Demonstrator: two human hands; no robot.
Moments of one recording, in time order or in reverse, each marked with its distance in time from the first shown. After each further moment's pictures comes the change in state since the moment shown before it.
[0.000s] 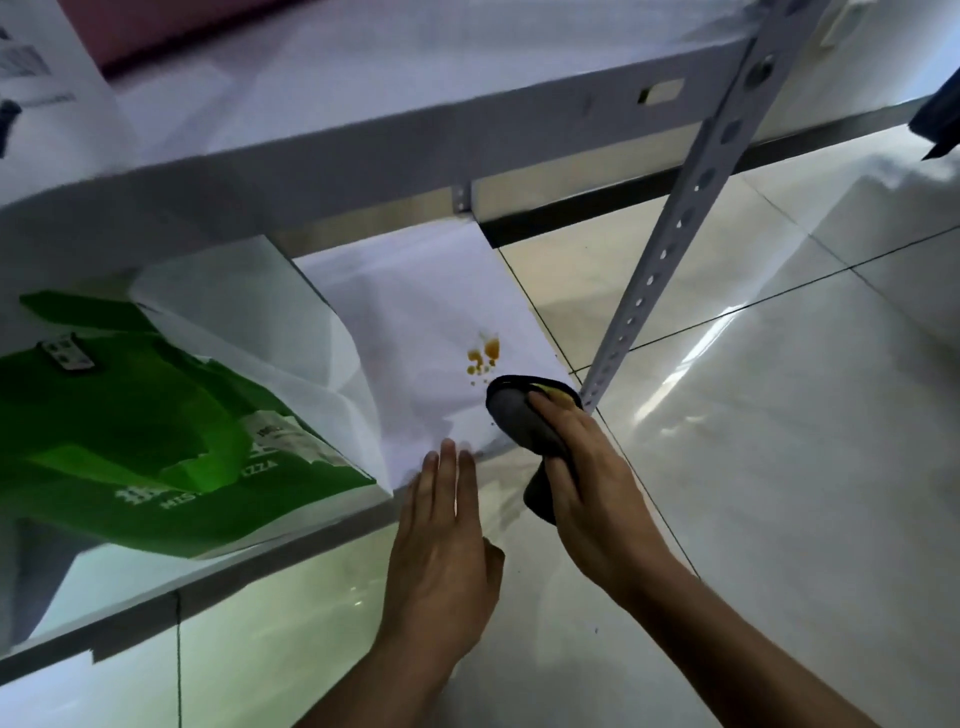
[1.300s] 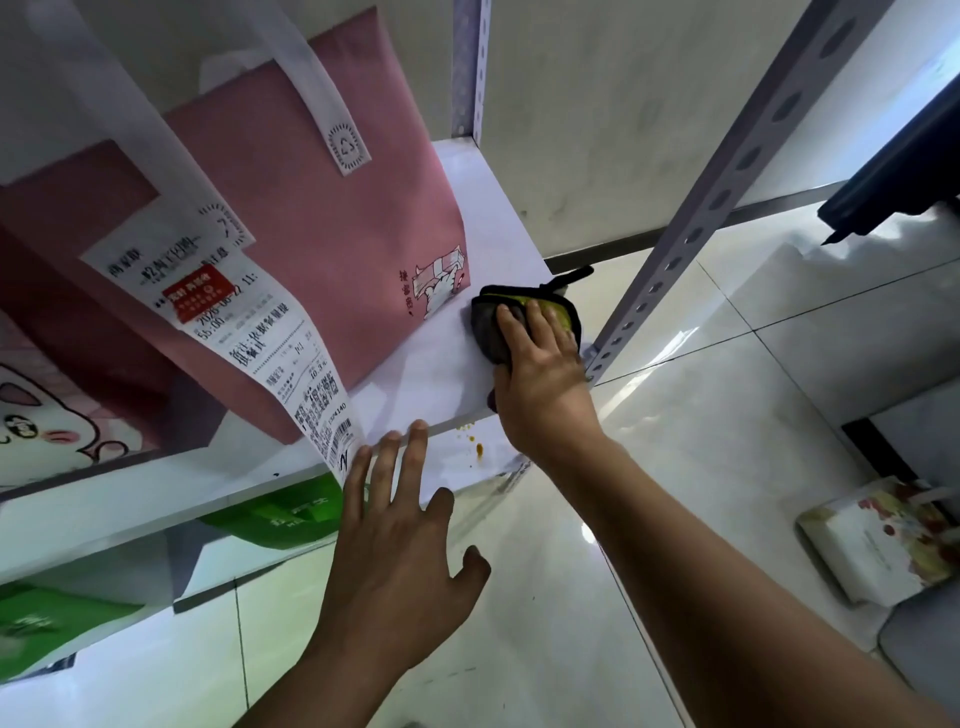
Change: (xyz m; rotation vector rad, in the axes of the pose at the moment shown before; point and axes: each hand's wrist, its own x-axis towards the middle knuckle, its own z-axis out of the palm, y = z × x) left_hand -0.041 0.068 -0.302 0.177 0.039 0.106; right_hand 0.099 -0.261 -0.139 -0.532 0.000 -0.013
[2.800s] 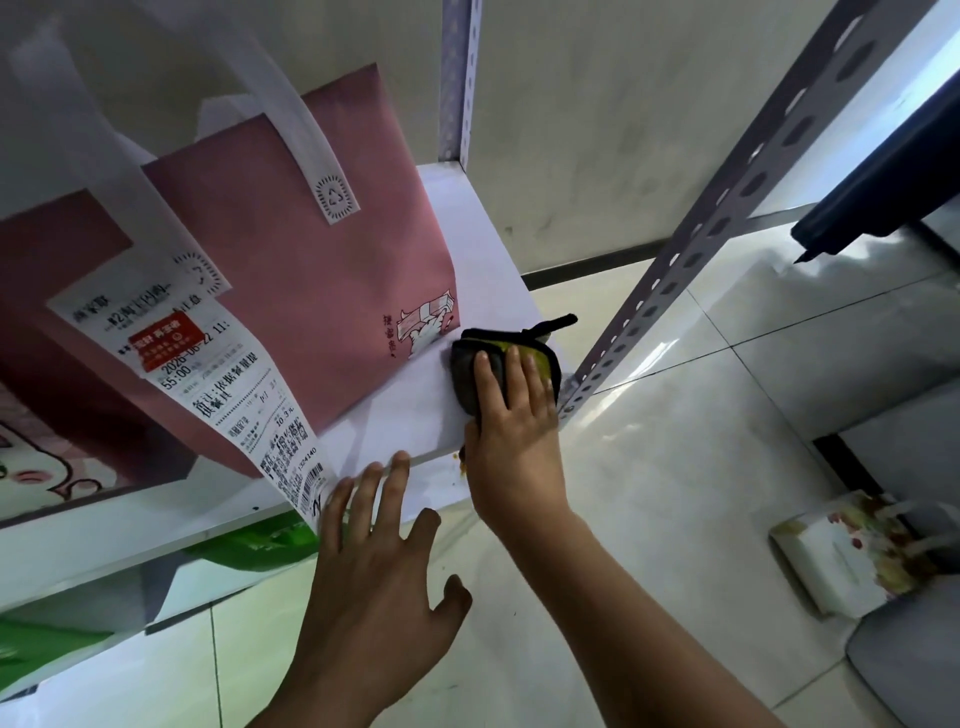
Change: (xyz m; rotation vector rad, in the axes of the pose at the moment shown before) left_hand 0.004 -0.001 -0.007 -0.031 -0.034 -0.015; right_hand -0.022 -0.006 0.020 -0.099 0.119 0.006
